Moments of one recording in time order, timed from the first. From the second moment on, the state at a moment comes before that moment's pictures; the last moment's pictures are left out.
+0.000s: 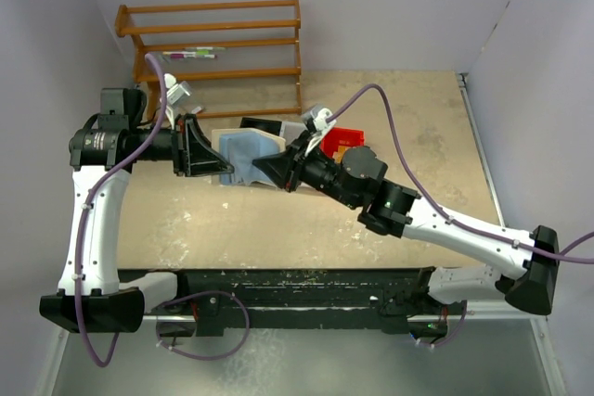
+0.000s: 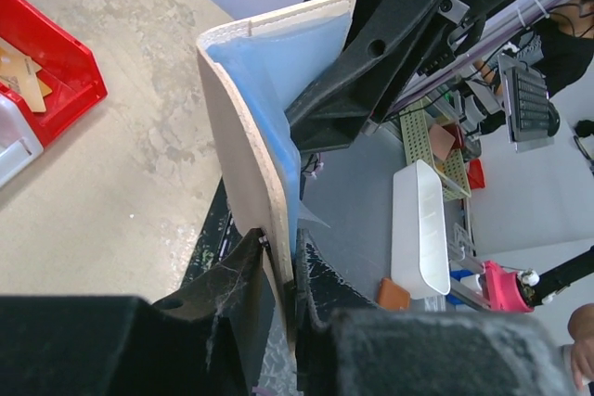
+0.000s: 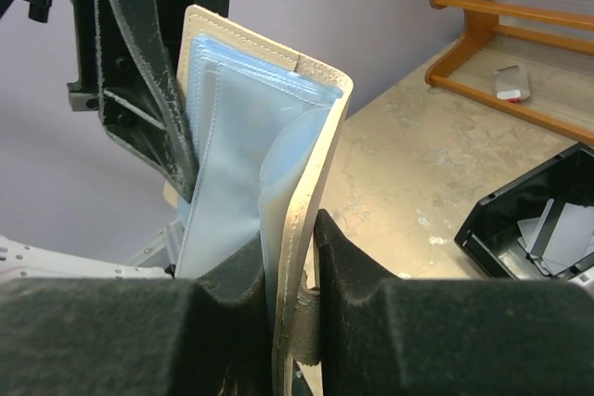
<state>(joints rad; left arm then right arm) 0.01 1.18 1.49 -1.21 1.44 0.22 1.08 1.23 1.10 0.20 0.08 0.38</state>
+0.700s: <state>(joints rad) 0.01 1.15 1.49 -1.11 1.17 0.11 1.01 1.12 0.97 0.23 0.17 0.46</state>
